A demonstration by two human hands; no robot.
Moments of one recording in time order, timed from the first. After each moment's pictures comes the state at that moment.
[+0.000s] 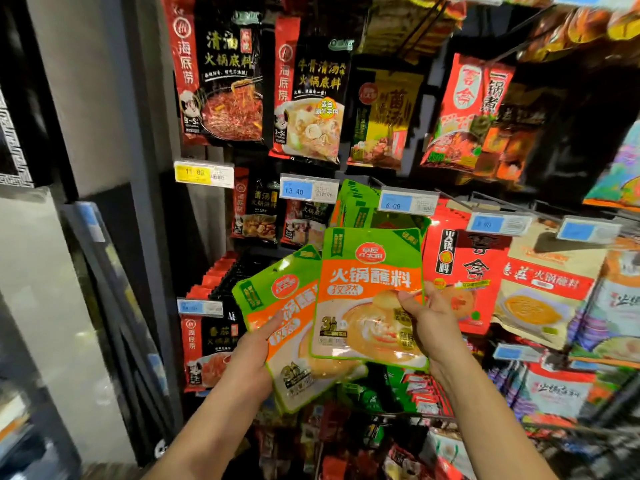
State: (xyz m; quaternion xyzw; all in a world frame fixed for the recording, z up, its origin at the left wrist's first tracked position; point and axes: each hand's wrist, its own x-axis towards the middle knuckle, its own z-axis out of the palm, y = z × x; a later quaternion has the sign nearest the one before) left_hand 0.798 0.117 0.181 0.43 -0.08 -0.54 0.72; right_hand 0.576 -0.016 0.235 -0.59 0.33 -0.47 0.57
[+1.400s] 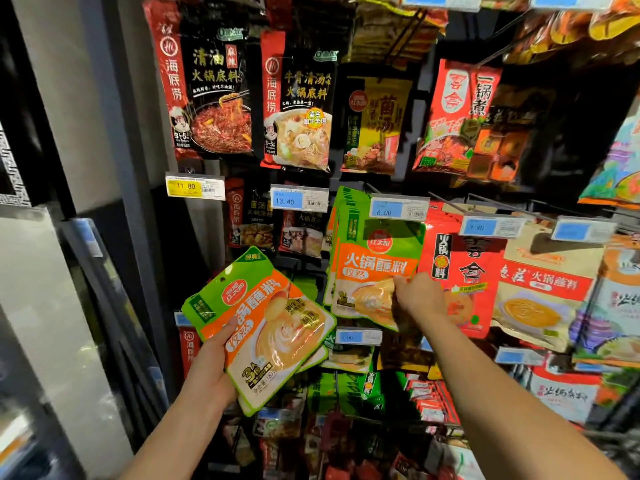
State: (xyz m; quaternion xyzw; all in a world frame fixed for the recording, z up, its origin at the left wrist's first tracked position) left_hand 0.832 0.134 0.183 0.41 -0.05 -0.49 0.77; right_hand 0.604 -0.082 0.262 -0.69 0.63 -0.29 0.21
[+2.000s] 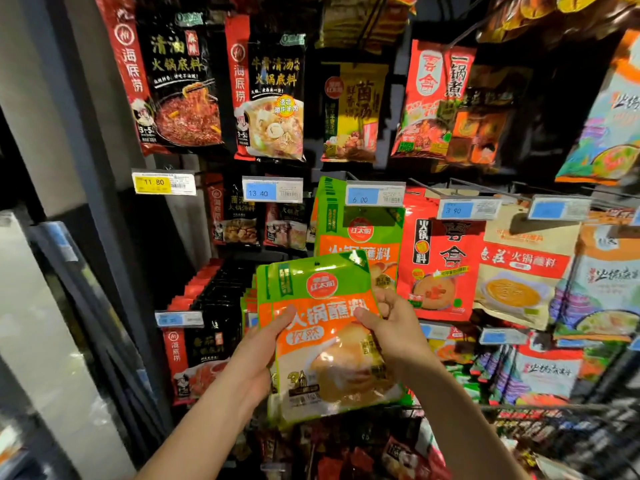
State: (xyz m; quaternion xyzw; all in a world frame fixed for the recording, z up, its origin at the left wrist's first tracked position) left_hand 0.762 0.100 0.204 0.49 -0.18 -0.53 0.67; right_hand 0.581 -0.007 0.216 -0.61 0.38 -0.39 0.57
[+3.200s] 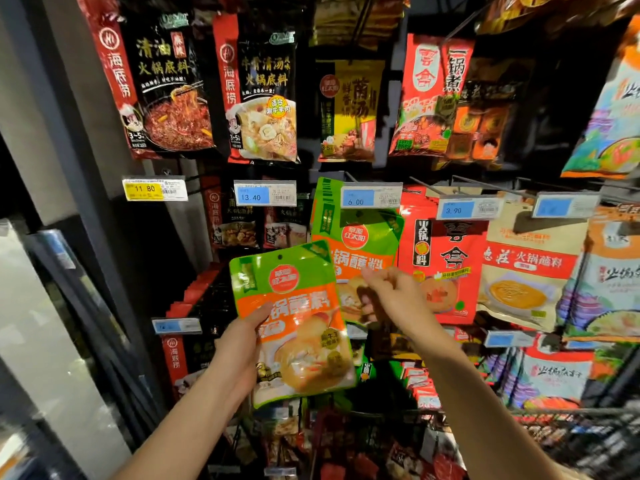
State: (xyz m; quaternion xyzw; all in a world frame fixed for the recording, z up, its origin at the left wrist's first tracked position) left_hand 0.785 0.080 0.204 0.52 -0.14 -0.48 0.70; right_hand 0.579 -0.031 0.267 -0.67 0.43 -0.38 0.47
